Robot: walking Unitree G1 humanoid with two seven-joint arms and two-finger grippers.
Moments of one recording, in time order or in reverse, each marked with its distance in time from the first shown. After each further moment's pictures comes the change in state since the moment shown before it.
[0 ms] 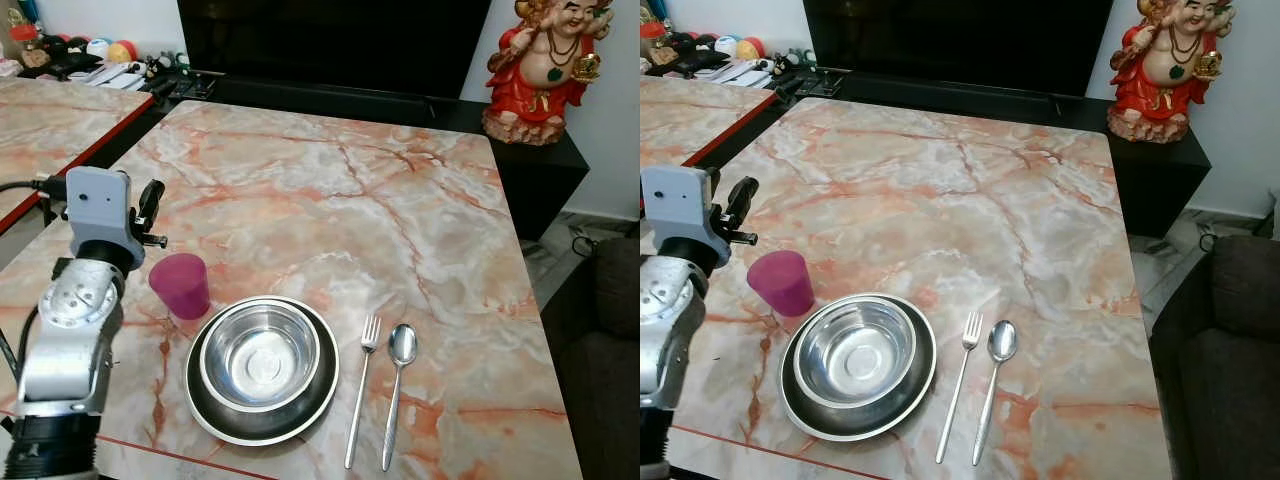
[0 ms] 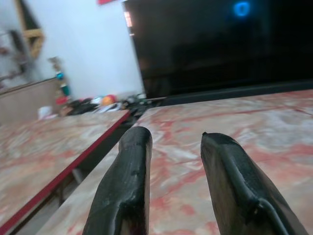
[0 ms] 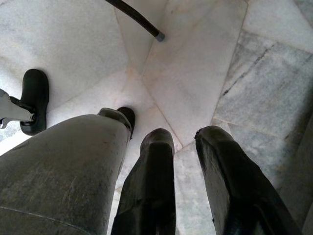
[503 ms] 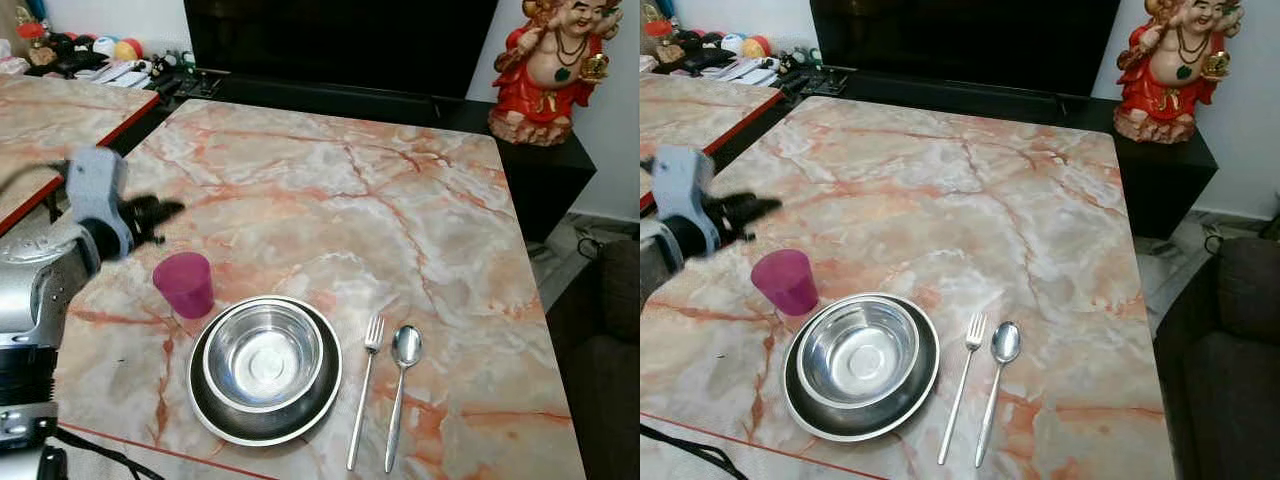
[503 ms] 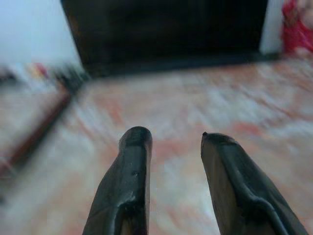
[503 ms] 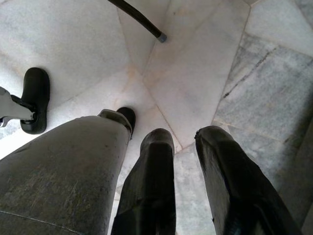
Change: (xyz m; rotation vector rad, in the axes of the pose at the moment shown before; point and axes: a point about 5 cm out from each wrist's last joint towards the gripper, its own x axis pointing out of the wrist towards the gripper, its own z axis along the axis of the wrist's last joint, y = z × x) left arm 0.040 0.018 0.031 -0.064 0.149 -0.319; right arm 0.000 -0.001 0.001 -0.006 -0.002 0.002
